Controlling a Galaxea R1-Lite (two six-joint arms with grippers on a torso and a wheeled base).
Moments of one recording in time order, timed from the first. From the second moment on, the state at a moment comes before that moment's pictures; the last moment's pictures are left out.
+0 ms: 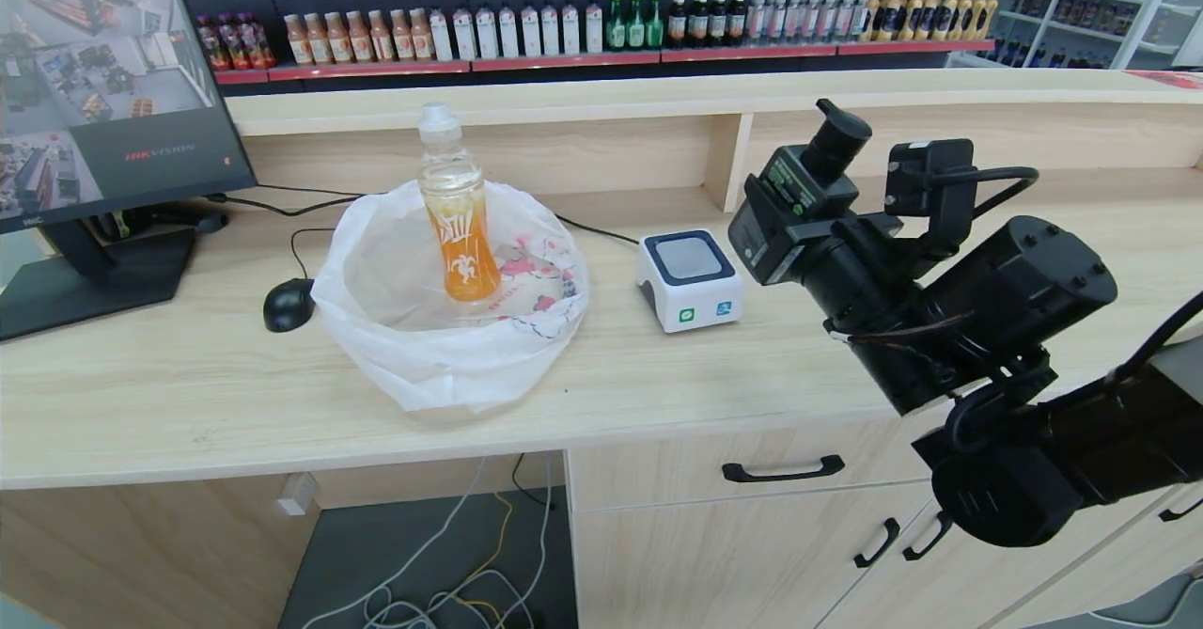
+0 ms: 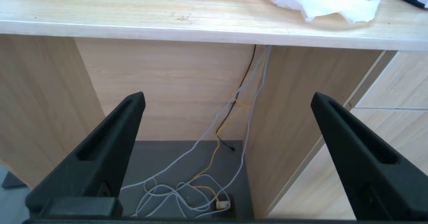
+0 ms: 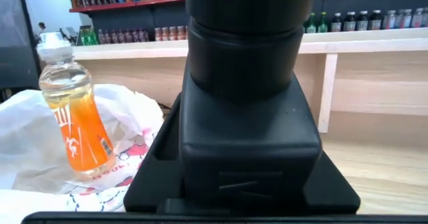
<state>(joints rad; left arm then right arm) 0.00 0.00 0.00 0.00 0.01 -0.01 0.52 1.93 -0.84 -1.57 -0.13 -0.05</state>
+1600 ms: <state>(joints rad) 0.00 0.00 0.00 0.00 0.01 -0.01 0.53 2.00 -1.01 -1.57 -0.17 -0.03</state>
